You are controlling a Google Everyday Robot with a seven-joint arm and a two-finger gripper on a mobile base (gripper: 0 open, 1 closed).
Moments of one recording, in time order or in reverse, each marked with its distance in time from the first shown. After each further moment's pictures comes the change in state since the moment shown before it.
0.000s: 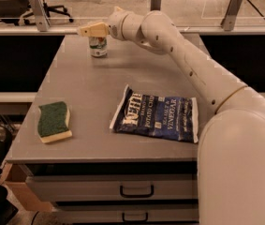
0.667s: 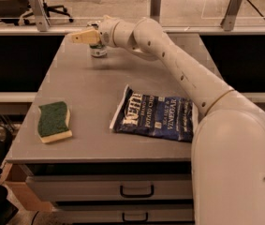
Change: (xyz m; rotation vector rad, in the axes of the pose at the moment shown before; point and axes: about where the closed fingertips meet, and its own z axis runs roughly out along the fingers) arm 0.019 0.033 0.024 -0.088 -0.012 0.074
